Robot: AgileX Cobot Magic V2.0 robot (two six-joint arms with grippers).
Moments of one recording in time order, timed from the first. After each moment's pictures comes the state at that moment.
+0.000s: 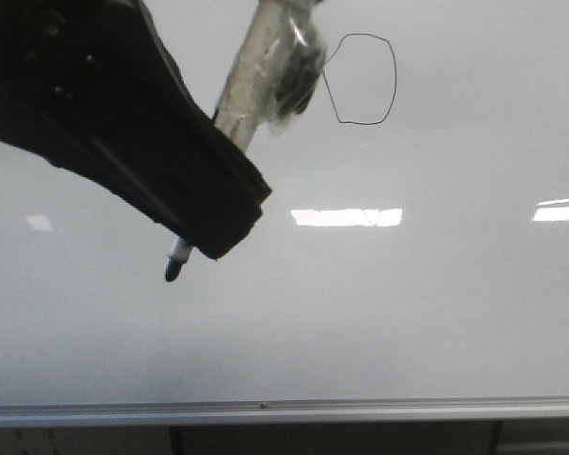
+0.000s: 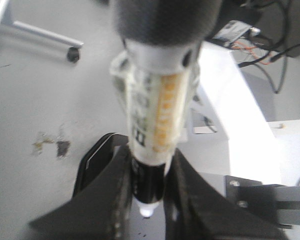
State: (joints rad) left arm -0.58 1.42 -0.98 -0.92 1.11 1.11; right arm 0.42 1.07 -0.99 0.98 0.88 -0.77
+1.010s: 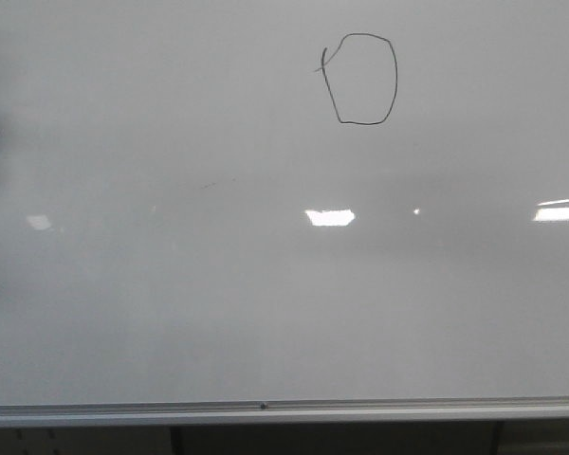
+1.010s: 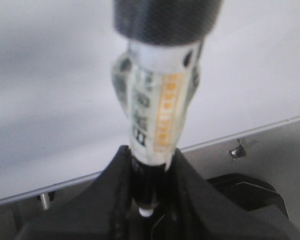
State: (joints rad) left arm -0.04 1.48 -1.16 -0.25 0.89 0.29; right arm 0.42 0.46 -0.44 0.85 0.39 -0.77
